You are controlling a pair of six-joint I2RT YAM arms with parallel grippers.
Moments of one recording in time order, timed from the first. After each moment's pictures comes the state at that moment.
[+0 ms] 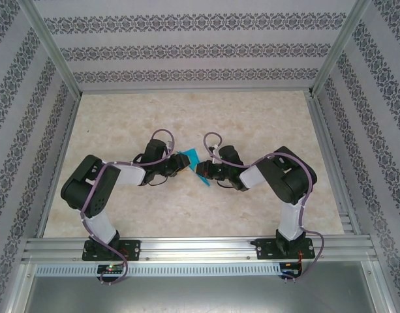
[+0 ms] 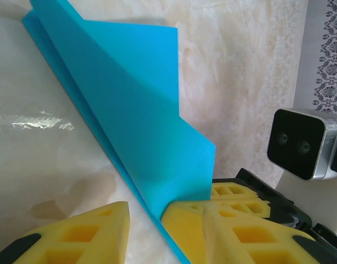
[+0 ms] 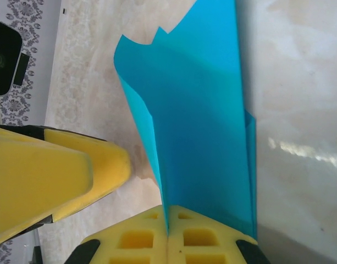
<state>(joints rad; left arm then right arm) -0.47 1.75 0.70 0.36 0.49 -1.03 0.59 1.93 0.67 0.68 -0.51 0.82</state>
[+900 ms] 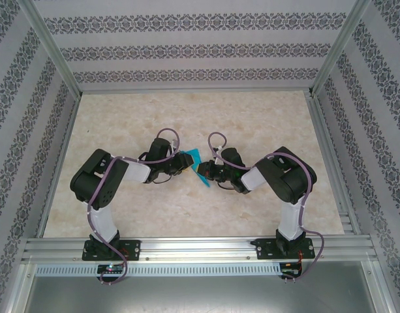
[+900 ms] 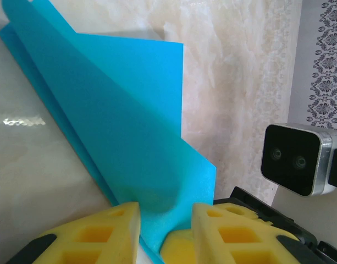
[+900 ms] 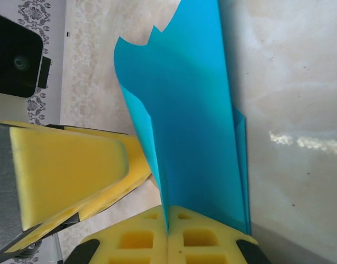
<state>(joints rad) -0.48 1.85 0.76 0.43 0.52 -1.03 0.58 1.93 0.63 0.75 -0.49 0.94</state>
